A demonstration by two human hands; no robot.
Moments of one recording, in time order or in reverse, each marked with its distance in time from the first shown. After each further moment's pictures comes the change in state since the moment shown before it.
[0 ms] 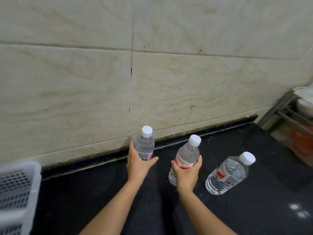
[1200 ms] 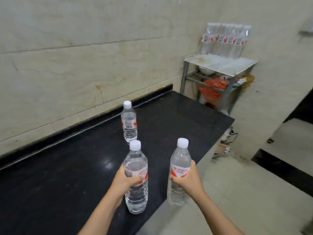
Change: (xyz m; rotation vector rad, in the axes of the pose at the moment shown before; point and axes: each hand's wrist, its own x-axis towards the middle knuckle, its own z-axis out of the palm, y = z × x) left_hand -0.330 0.027 0.106 -0.197 -0.625 -0.055; right_hand -0.073 0.138 -0.392 -0.122 -0.173 -0.012
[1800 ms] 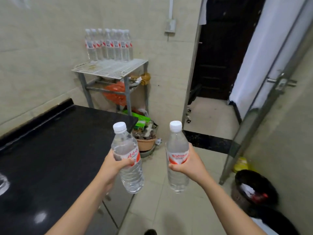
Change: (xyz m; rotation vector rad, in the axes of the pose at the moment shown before) left_hand 0.007 0.044 0.346 0.008 -0.522 0.156; right_hand -0.040 0.091 -0.347 0.028 0.356 -0.002
